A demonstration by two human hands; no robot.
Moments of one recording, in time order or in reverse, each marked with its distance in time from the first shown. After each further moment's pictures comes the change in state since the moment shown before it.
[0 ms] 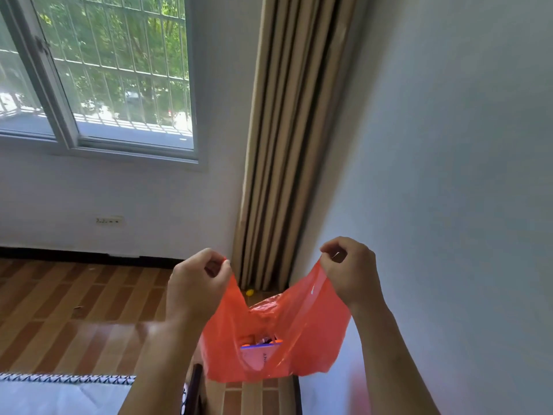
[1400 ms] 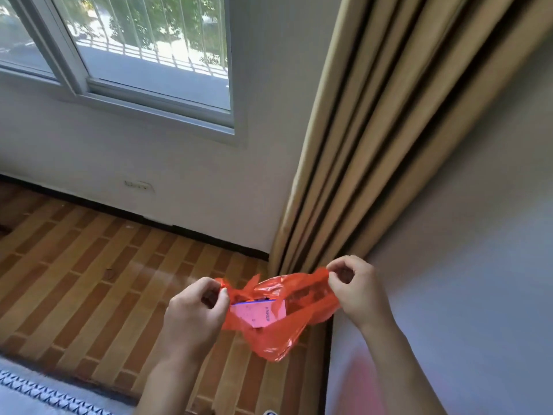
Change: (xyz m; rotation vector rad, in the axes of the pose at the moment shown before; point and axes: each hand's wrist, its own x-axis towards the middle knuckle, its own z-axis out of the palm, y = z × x) left_hand 0.250 -0.185 0.212 0.175 0.033 -0.350; right_hand 0.319 0.175 0.318 0.047 -0.412 -0.035
